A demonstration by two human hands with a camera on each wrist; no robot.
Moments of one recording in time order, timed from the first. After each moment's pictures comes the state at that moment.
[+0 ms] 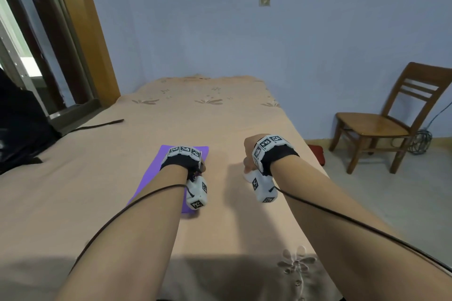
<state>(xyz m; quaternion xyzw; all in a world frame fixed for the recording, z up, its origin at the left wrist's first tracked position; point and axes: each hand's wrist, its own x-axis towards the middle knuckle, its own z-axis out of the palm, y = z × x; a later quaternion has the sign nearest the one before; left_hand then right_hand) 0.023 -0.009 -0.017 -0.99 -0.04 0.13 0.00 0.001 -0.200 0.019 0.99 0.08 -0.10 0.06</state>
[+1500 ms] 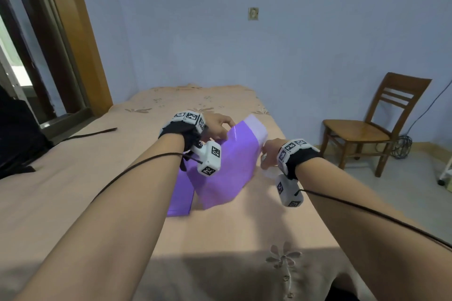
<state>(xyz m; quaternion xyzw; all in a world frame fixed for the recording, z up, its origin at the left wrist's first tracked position) 0.027 -0.058 0.071 -0.91 0.17 0.16 -0.34 0.033 -0.273 0.002 0.99 -0.03 -0.10 0.01</state>
